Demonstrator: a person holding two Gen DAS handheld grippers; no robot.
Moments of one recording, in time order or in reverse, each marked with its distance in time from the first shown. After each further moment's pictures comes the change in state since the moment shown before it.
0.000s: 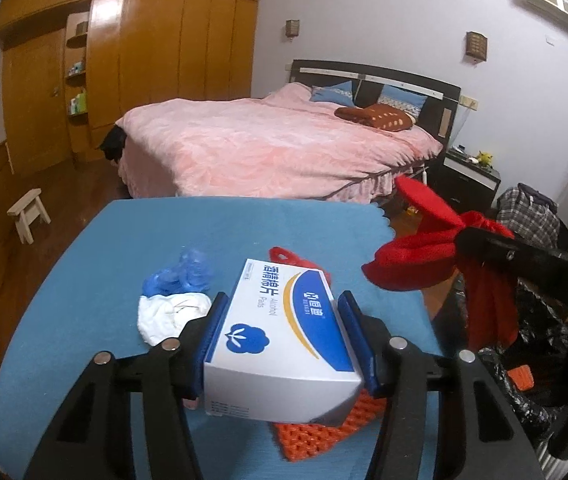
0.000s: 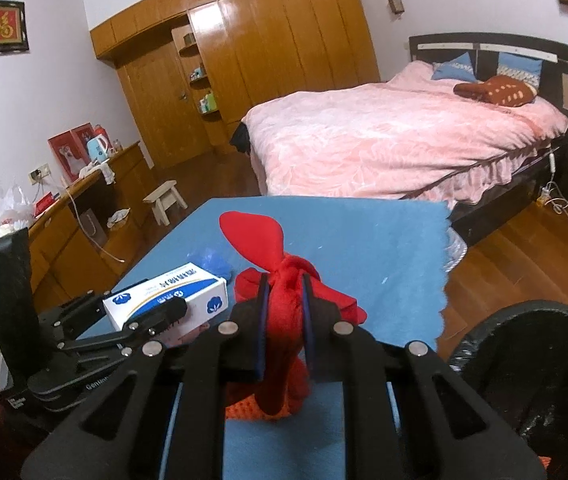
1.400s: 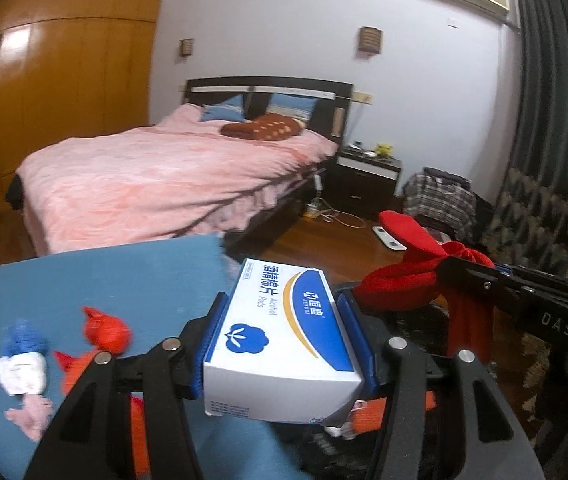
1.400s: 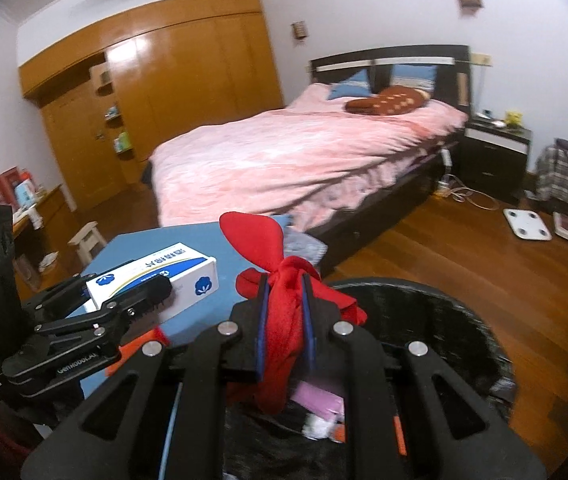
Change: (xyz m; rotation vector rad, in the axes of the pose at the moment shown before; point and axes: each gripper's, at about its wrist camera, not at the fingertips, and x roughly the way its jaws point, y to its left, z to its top) left arm -0.003 -0.180 0.025 0.174 -0.061 -0.327; right arm -0.154 -0.123 -0.045 0.137 -0.110 -0.318
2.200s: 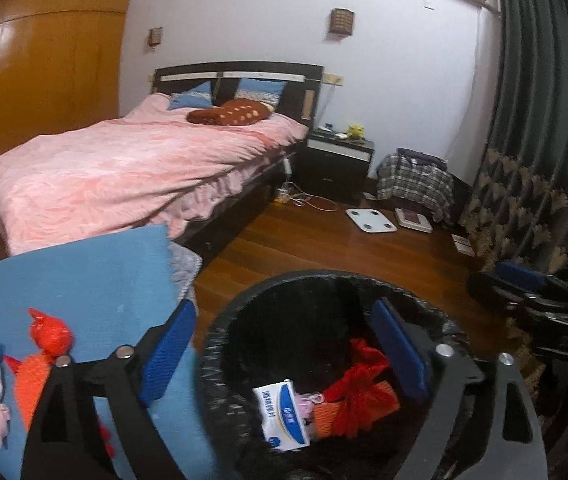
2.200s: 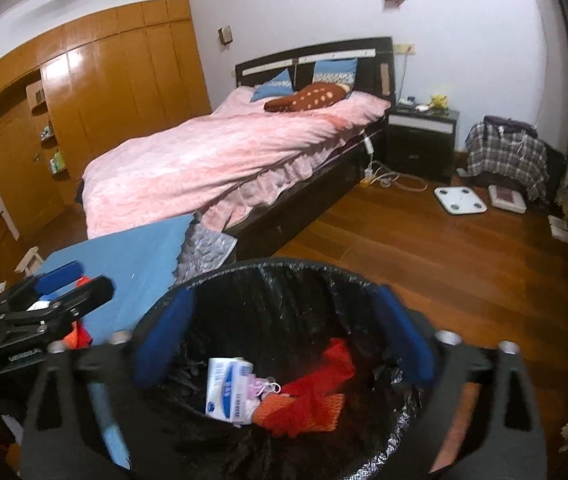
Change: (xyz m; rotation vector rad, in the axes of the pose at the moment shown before) left arm 0.034 -0.041 -0.002 0.032 0.045 -0.055; right arm -0.018 -0.070 -0.035 0.097 -0.031 -0.236
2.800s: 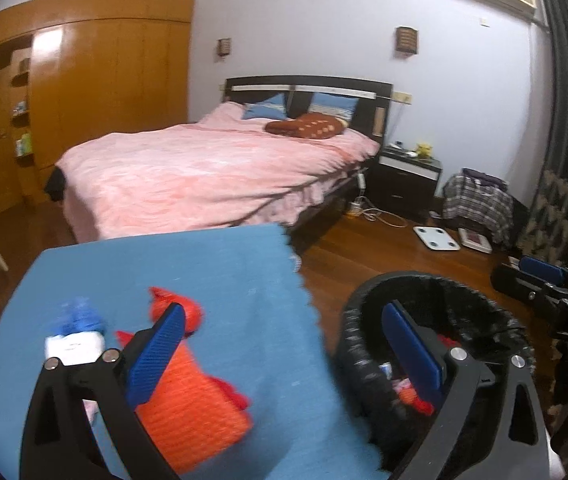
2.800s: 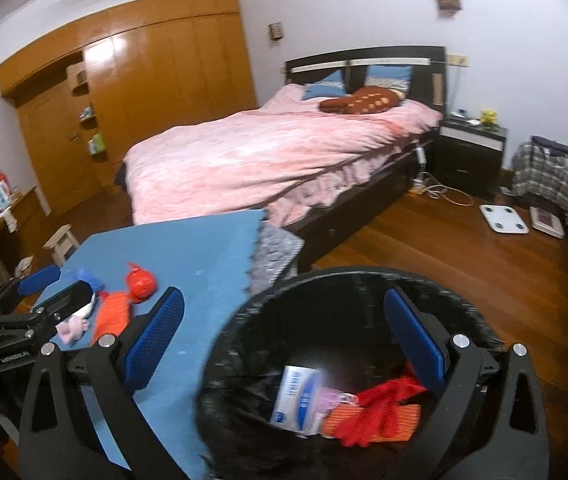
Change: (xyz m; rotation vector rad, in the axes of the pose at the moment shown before) left arm -0.074 0.096 -0.024 -0.076 -0.042 0.233; right arm 0.016 0.106 0.005 -0.104 0.022 0.160
